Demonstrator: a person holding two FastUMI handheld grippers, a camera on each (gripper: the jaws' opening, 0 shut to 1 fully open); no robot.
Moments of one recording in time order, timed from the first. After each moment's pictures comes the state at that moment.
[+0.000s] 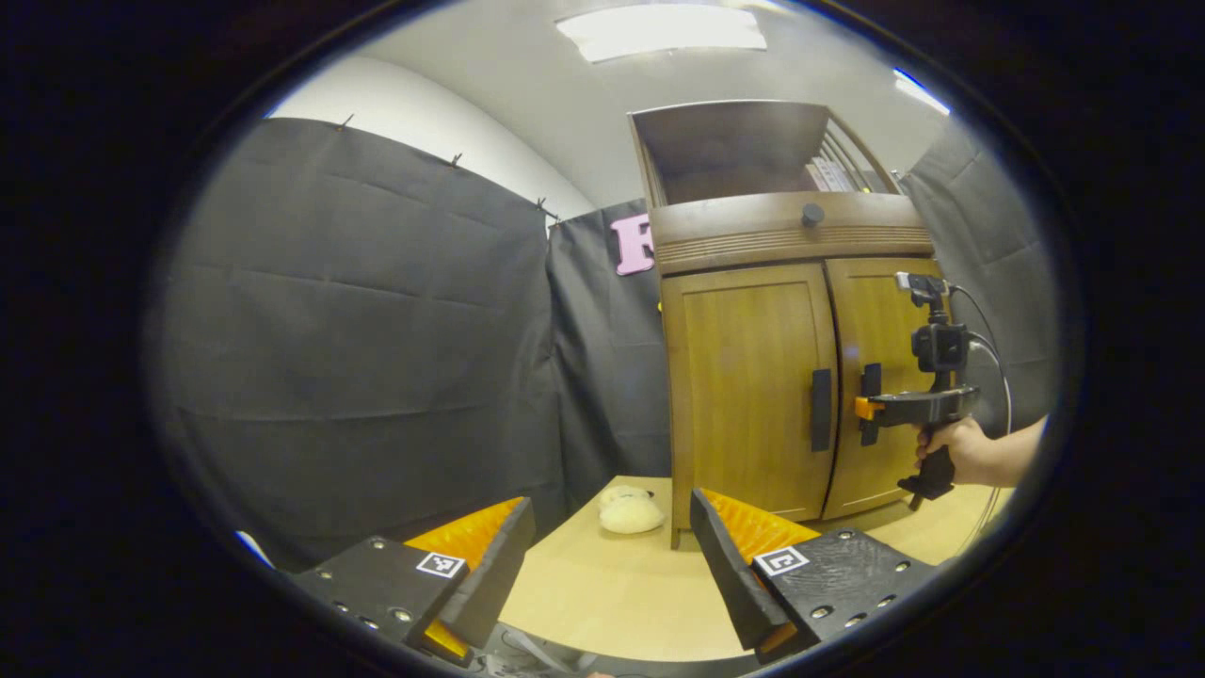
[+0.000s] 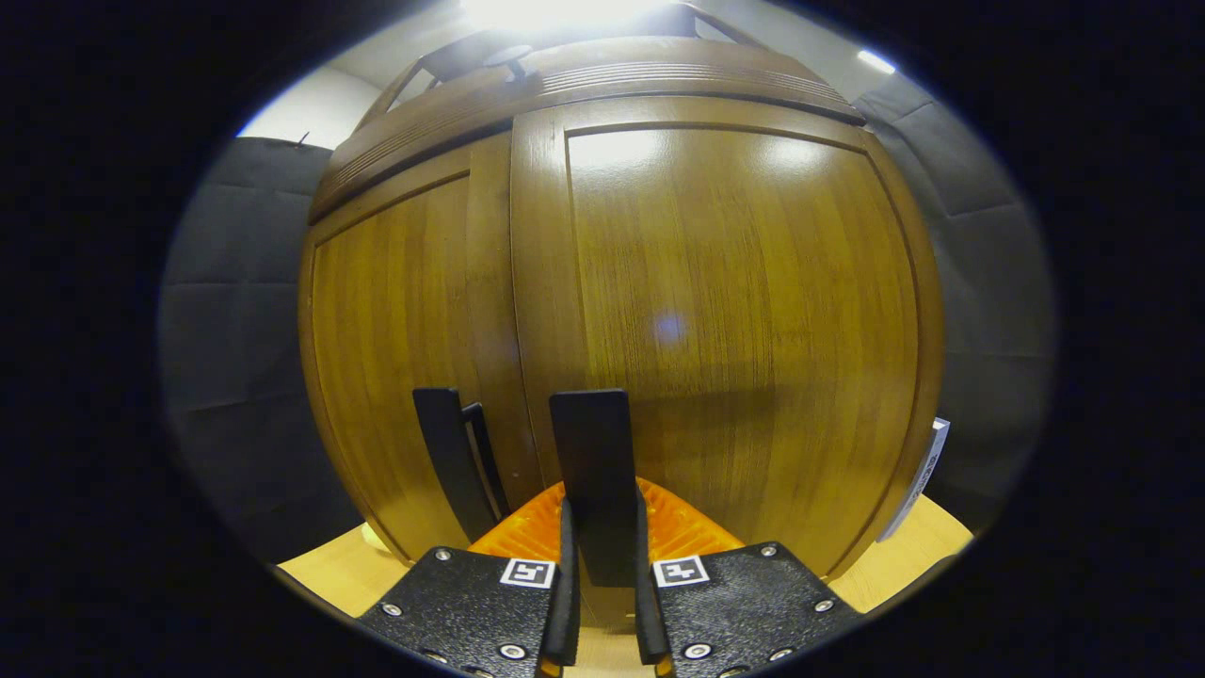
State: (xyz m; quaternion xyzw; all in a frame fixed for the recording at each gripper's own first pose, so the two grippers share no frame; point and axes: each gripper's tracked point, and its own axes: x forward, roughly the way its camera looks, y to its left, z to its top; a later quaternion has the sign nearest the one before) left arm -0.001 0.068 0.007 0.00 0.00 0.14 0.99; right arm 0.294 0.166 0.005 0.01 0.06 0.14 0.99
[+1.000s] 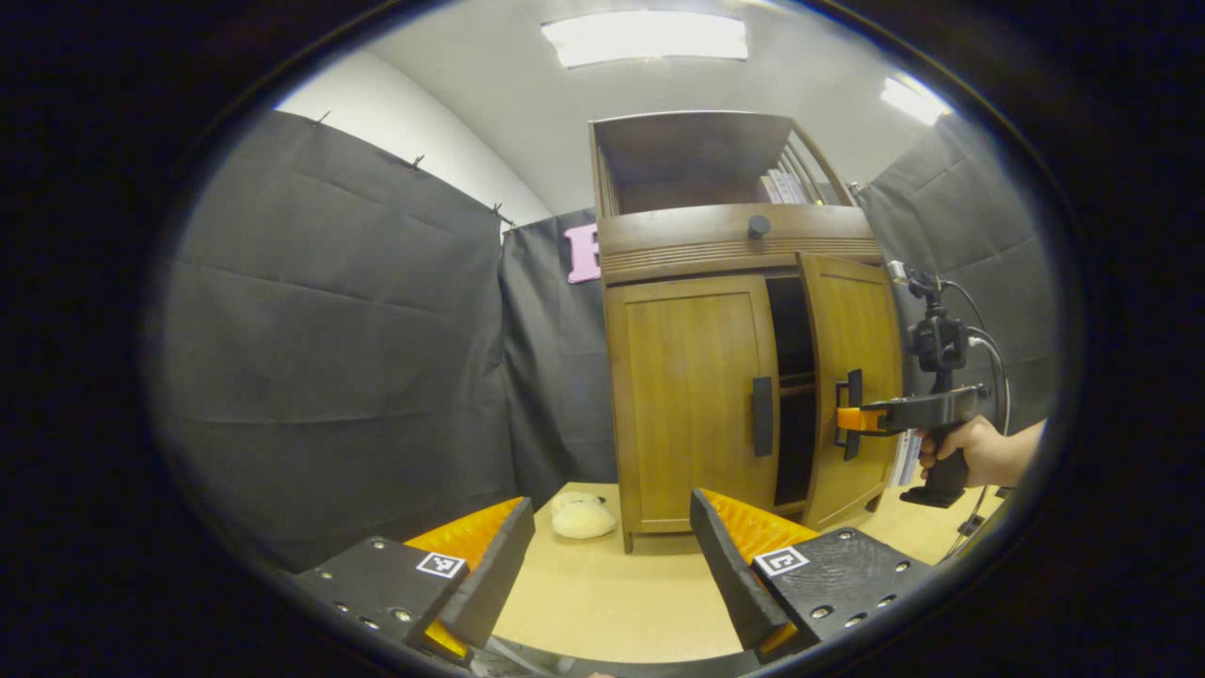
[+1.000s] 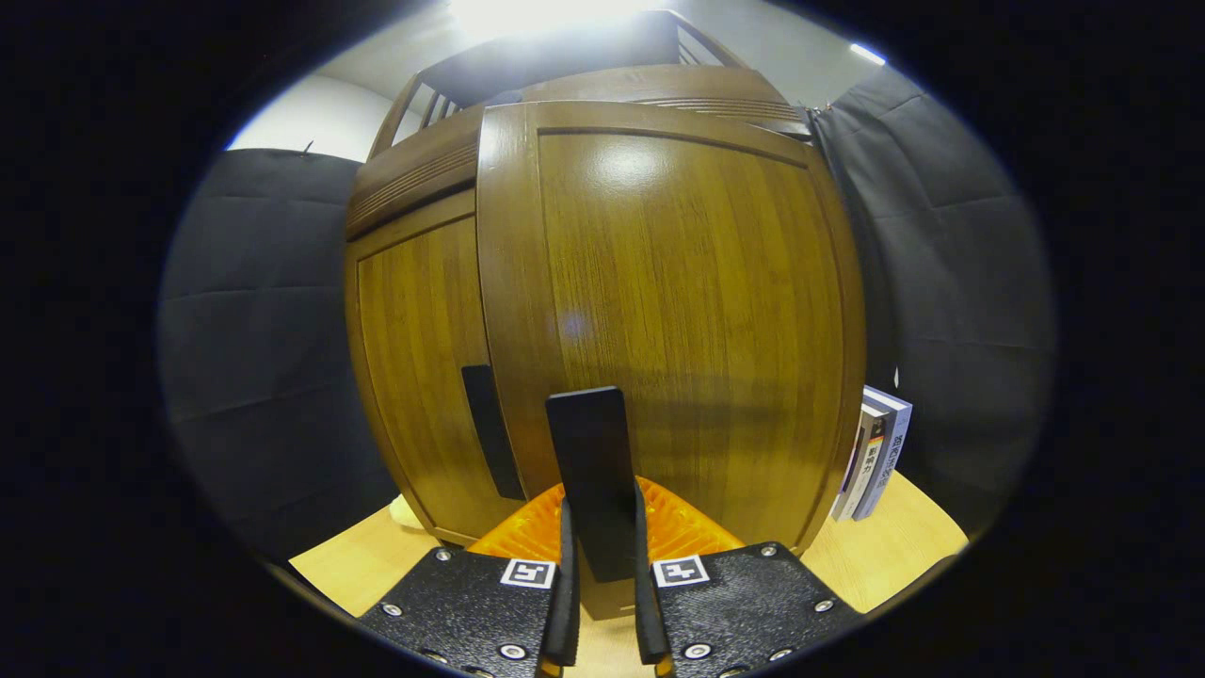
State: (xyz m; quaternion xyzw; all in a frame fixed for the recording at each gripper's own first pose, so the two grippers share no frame) left arm 0.015 0.055 0.010 0.00 -0.02 0.06 1.00; right arm 0.254 0.160 0.050 0.02 0.08 0.15 0.98
